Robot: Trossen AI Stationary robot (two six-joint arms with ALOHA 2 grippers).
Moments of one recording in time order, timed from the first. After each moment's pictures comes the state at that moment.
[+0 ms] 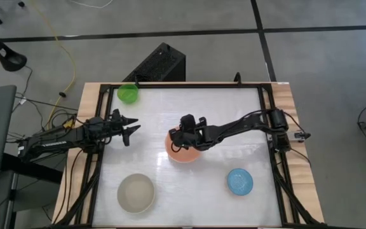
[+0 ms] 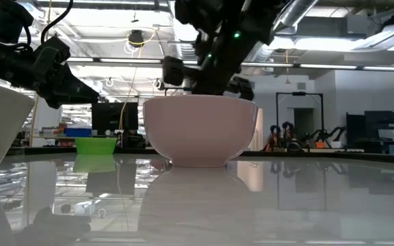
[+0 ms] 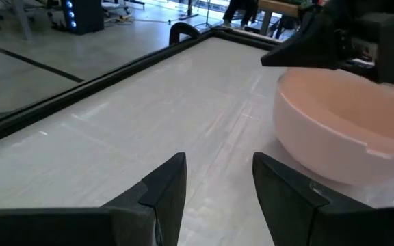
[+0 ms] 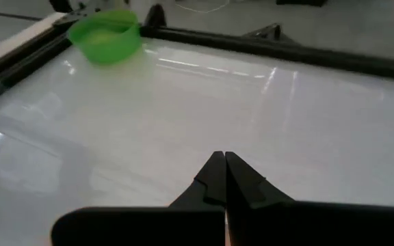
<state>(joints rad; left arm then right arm) 0.24 0.16 0.05 -0.06 -0.19 -0.17 0.08 1.95 1.36 -0.24 0.92 0.91</state>
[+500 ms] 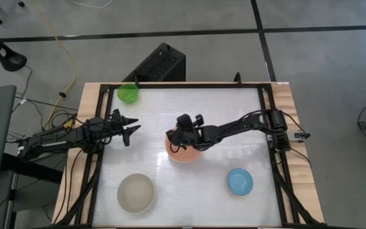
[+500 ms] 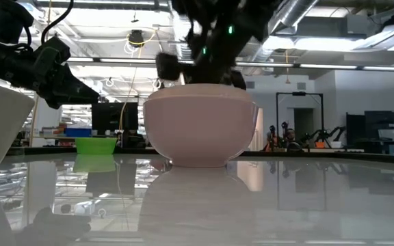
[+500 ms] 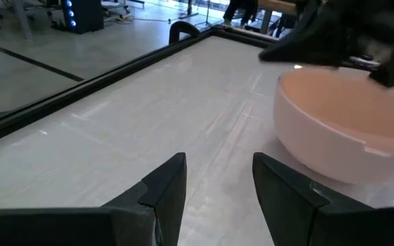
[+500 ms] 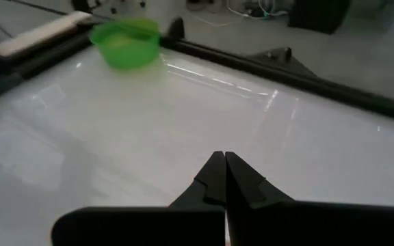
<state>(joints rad) 0.24 0.16 0.05 -0.06 -0.19 -0.17 0.09 1.96 1.40 -0.19 0.91 0.75</state>
